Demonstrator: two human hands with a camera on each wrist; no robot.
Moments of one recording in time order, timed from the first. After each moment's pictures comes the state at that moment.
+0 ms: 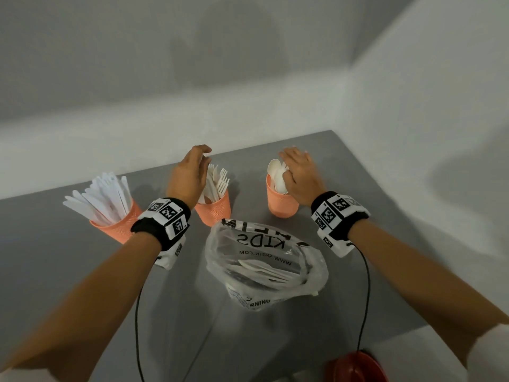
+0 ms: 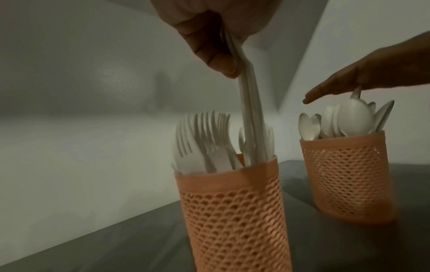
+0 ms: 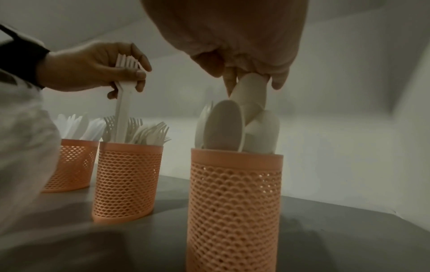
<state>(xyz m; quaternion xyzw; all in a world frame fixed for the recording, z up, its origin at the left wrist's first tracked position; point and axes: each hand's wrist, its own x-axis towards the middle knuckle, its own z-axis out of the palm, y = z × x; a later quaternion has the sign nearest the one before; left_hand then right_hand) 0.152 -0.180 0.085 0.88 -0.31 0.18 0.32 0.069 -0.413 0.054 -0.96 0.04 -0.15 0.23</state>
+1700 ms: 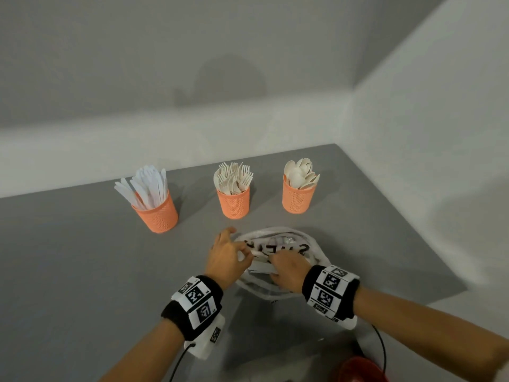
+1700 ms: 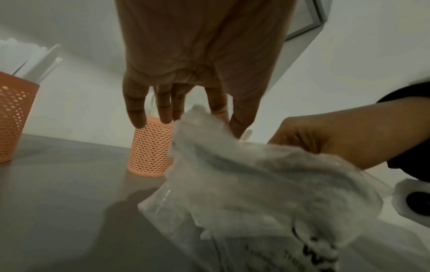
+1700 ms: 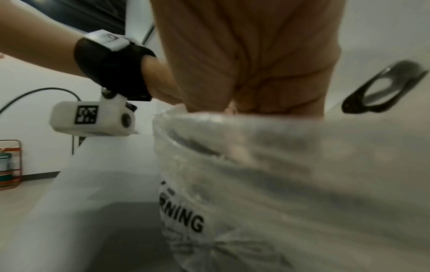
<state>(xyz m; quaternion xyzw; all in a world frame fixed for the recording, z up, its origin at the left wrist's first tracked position) 0.000 -0.113 0.023 0.92 -0.26 -0.08 0.27 -0.062 -0.266 0.019 -0.97 0.00 0.19 0.13</state>
